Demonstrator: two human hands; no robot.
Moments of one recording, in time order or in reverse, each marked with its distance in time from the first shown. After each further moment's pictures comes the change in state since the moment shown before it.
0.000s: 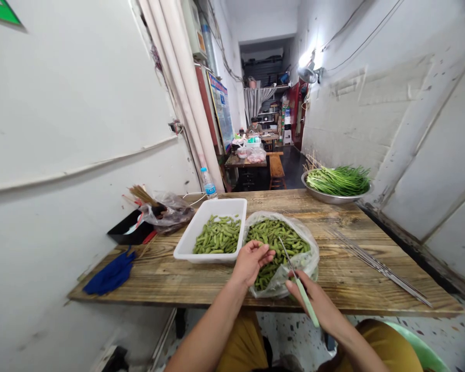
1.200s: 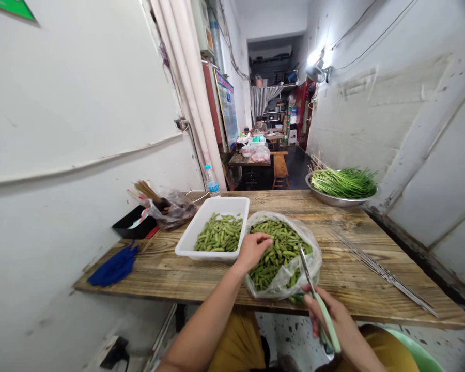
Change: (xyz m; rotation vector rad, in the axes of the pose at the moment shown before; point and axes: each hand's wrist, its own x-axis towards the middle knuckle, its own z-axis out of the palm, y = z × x) left_hand 0.036 0.008 -0.010 0.914 -0.021 0.412; right_hand -0.030 0.015 -0.006 0.437 0.006 0.293
